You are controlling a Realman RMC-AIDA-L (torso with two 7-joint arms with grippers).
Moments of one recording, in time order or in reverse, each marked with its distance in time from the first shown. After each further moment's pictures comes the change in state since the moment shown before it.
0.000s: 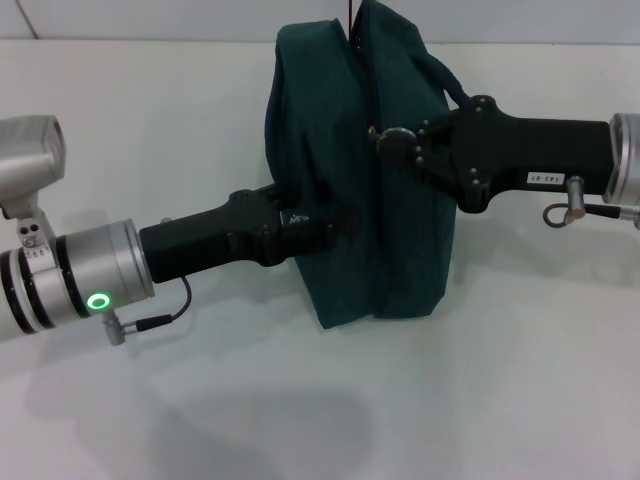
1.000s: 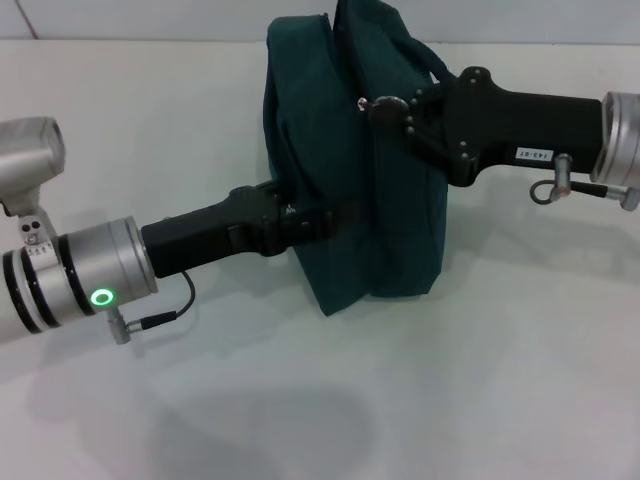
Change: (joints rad) left arm 0.000 -0.006 -0.002 -0.008 -0.026 -0.012 -0.039; right arm 0.026 0.004 -0.005 0.031 0.063 0.037 -0.063
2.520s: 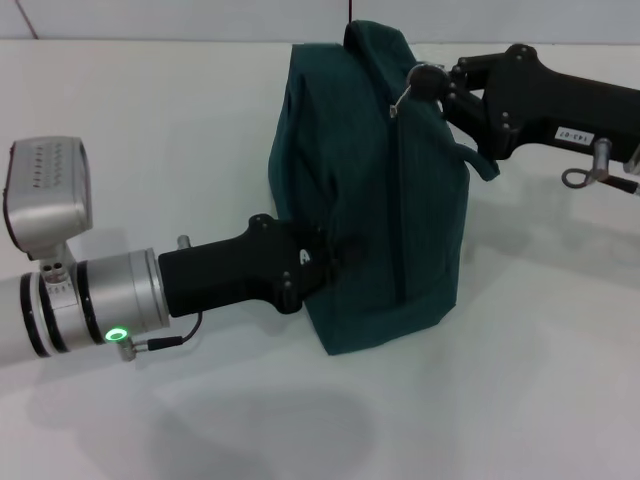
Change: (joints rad) left arm 0.007 0.015 0.162 -0.044 -0.070 -0.007 0.287; right arm -0.062 -0.011 0.019 -0.011 0.095 -0.006 0.000
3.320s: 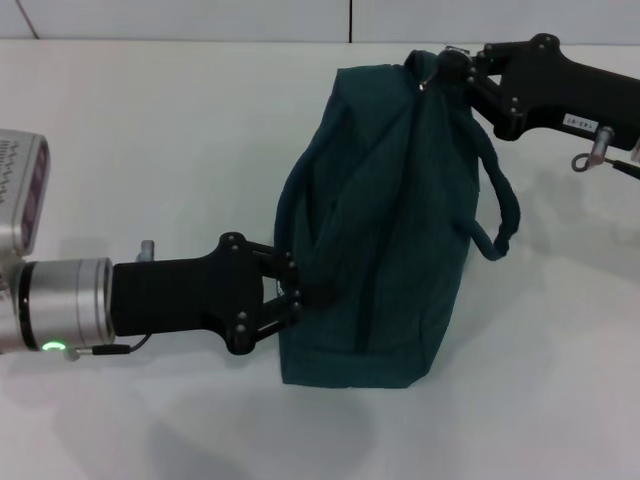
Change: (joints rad) left arm 0.043 0.060 0.020 0.145 0.118 0.152 0.040; right arm -0.019 0.000 0.011 -0.002 0.010 0.149 -0.087
